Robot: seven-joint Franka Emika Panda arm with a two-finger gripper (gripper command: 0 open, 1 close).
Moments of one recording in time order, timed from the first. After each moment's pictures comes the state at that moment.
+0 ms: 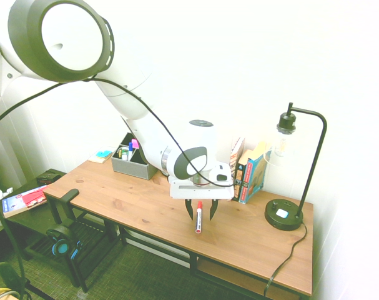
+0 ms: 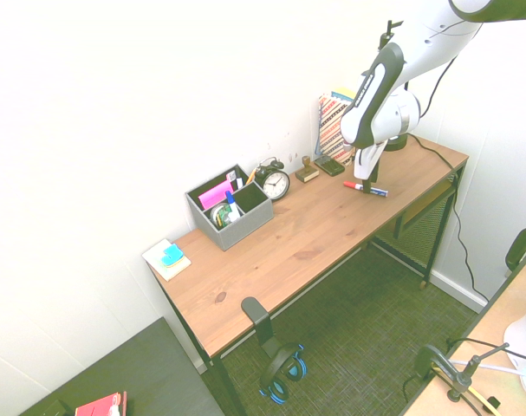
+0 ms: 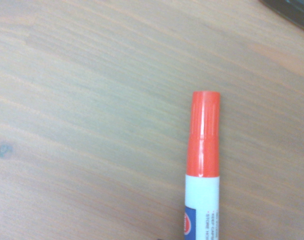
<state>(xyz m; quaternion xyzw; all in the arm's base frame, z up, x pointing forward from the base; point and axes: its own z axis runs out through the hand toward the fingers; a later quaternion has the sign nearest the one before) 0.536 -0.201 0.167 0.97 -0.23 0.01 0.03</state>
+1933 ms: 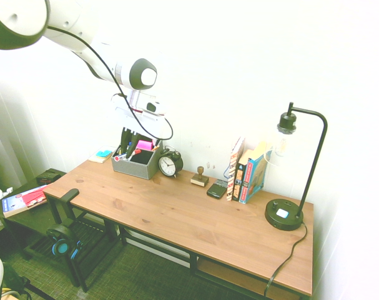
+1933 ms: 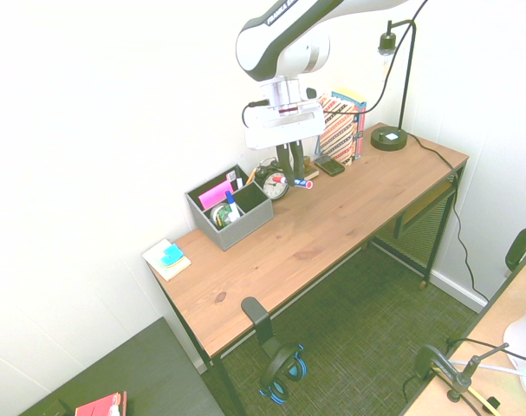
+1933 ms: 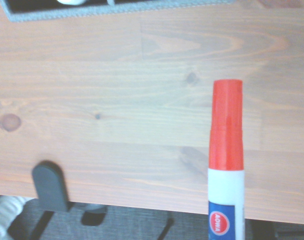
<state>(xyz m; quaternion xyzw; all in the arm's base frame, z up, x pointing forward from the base) 0.602 0.049 0.324 0.89 -0.41 -0.21 -0.03</state>
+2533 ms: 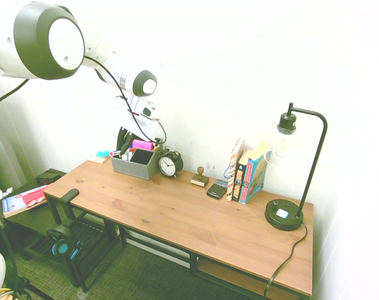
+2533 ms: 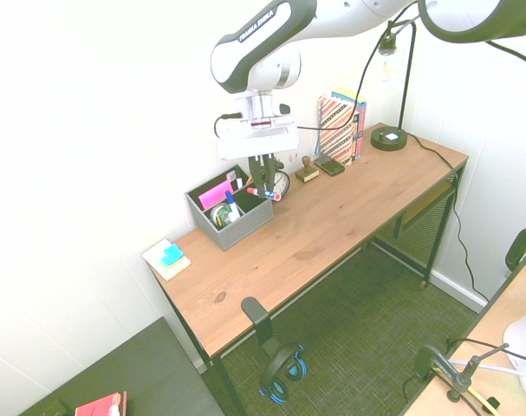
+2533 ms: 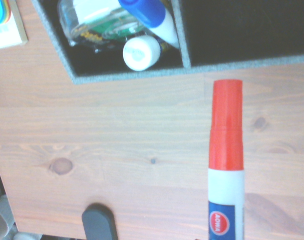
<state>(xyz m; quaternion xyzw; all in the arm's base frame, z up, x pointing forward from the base) 0.653 0.090 0.287 0.88 -0.43 -0.22 -0.05</state>
